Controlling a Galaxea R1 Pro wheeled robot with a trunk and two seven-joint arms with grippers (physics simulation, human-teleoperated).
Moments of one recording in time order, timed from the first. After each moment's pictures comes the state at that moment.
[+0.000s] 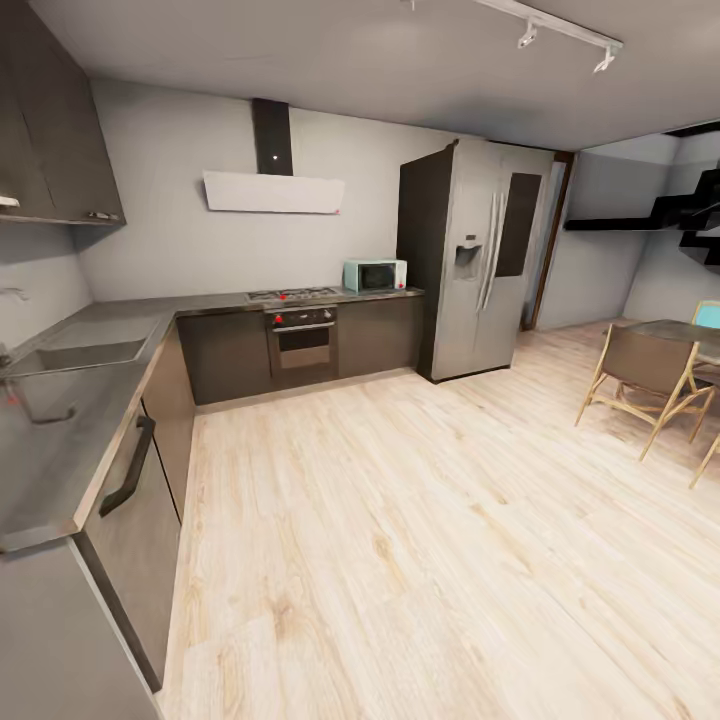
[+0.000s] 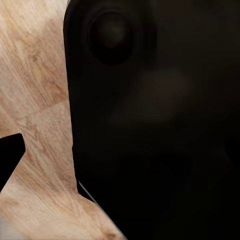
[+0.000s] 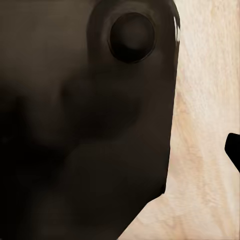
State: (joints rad) left arm 0.00 0.00 0.00 0.00 0.00 0.00 0.00; right arm 0.00 0.00 0.00 0.00 0.00 0.00 0.00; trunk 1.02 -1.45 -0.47
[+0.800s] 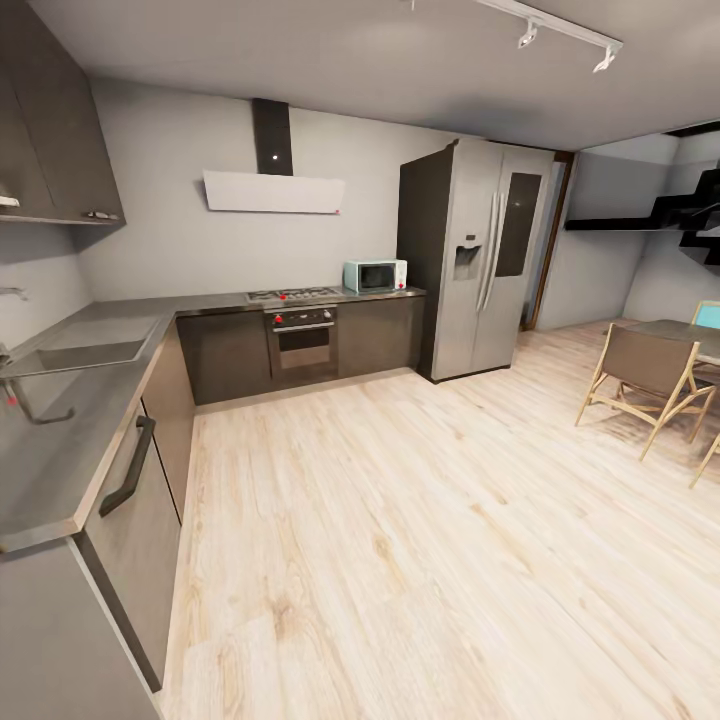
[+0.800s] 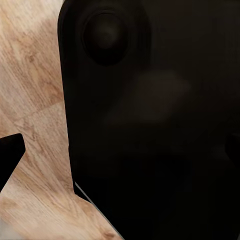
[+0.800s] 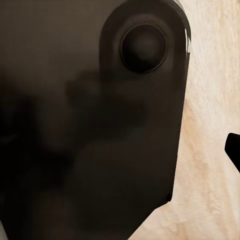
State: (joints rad) left arm 0.00 -0.01 0.00 0.00 0.00 0.00 0.00; right arm -0.01 0.00 0.00 -0.01 0.01 0.00 0.03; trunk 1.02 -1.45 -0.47
